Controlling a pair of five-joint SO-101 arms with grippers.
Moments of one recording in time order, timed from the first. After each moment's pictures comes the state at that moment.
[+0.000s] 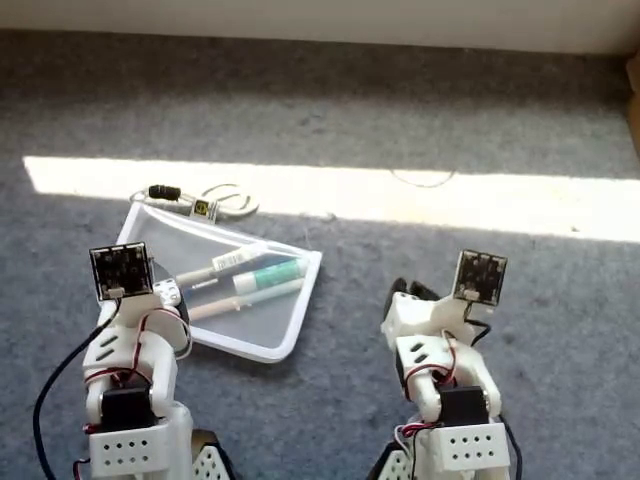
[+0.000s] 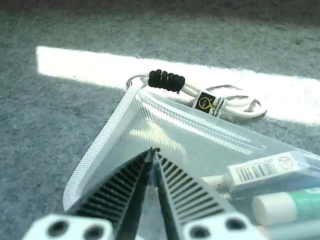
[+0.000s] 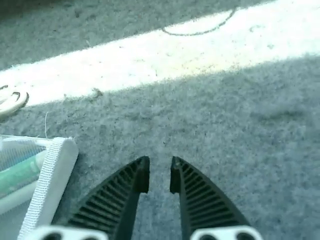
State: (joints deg) left arm -13.7 -103.2 95.9 47.2 6.2; right arm -8.3 -94.9 95.9 43.3 -15.5
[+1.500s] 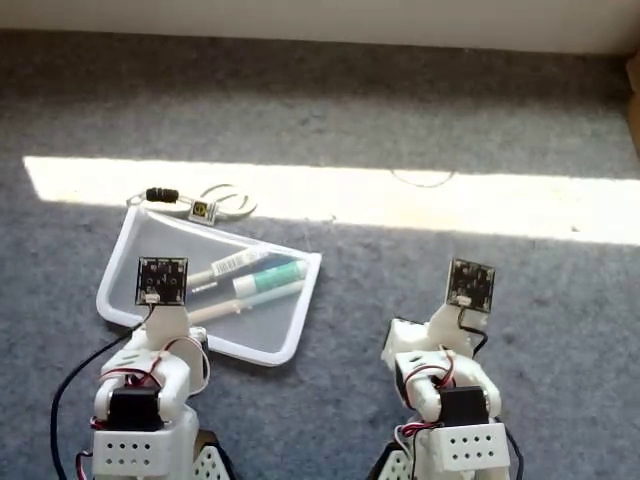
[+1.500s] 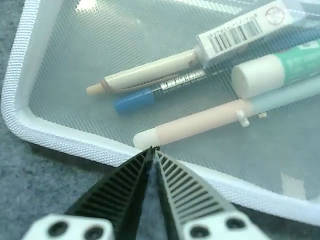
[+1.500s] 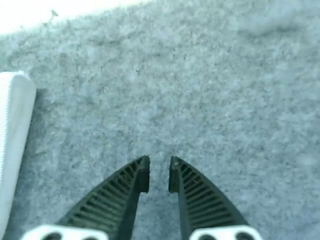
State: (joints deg) left arm -6.1 -104.0 95.9 74.4 6.1; right arm -8.3 -94.9 95.9 58.2 -15.5
